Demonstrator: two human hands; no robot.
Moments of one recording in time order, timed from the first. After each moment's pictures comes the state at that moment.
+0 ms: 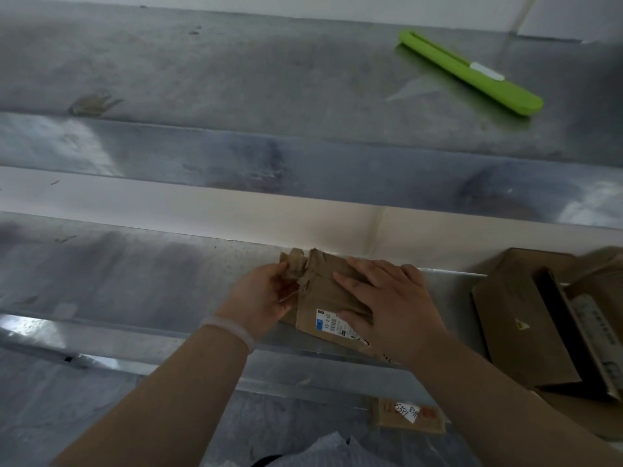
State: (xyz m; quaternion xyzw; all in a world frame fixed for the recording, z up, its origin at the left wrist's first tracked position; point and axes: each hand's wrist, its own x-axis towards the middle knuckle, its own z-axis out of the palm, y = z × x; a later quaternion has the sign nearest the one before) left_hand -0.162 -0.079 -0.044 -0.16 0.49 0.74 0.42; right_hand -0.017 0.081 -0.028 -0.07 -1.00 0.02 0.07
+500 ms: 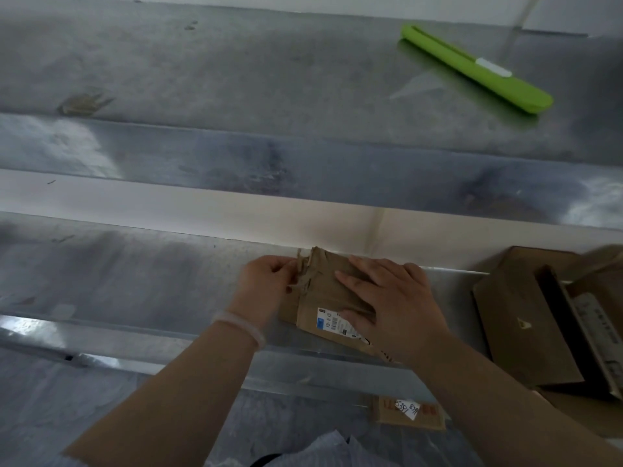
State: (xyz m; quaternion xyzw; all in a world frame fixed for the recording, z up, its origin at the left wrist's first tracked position) left_hand -0.164 -0.075 -0.046 0.05 0.80 0.56 0.21; right_hand -0.017 0.083 -0.027 -0.07 -1.00 0.02 0.06
